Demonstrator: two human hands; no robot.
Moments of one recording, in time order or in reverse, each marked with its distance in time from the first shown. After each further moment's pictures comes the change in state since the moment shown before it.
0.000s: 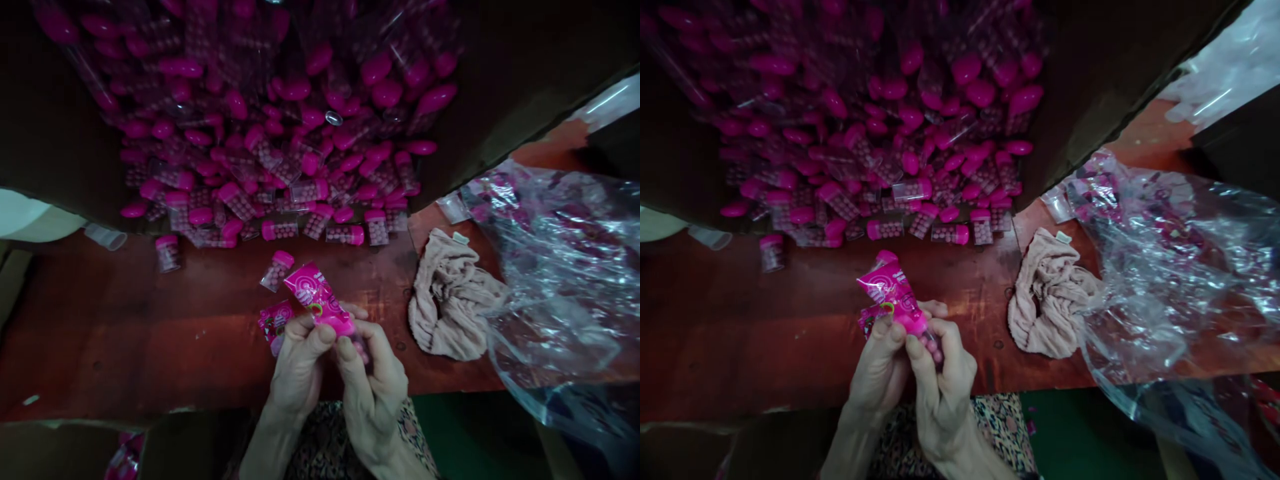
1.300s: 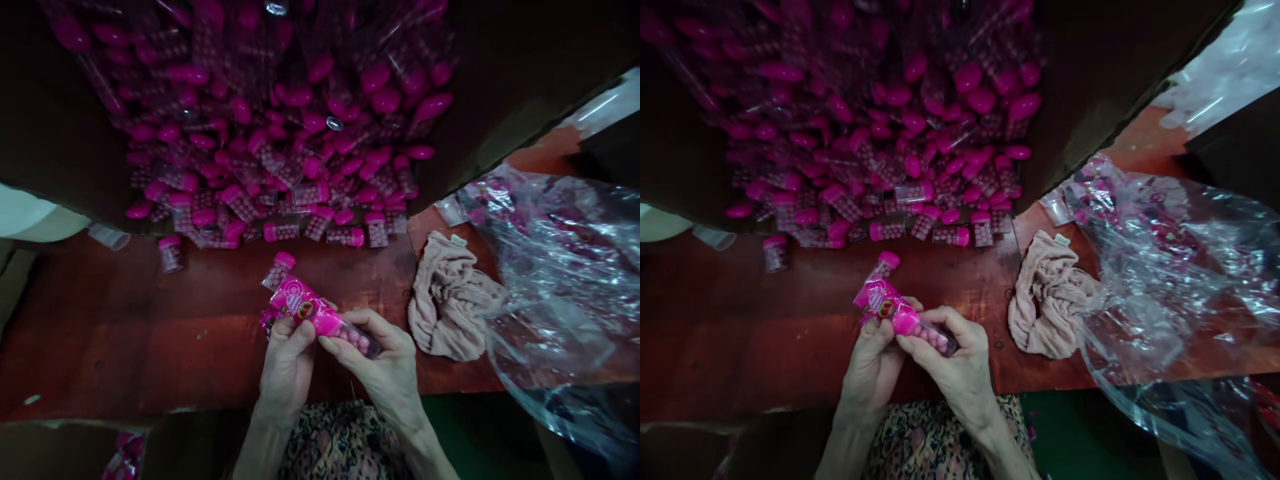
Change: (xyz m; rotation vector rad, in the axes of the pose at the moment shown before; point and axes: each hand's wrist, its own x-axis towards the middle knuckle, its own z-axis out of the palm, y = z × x) left_hand 0.000 0.006 -0.011 -0.117 0.141 0.047; right_hand 0.027 0.007 -0.013 0.193 -0.258 0.122
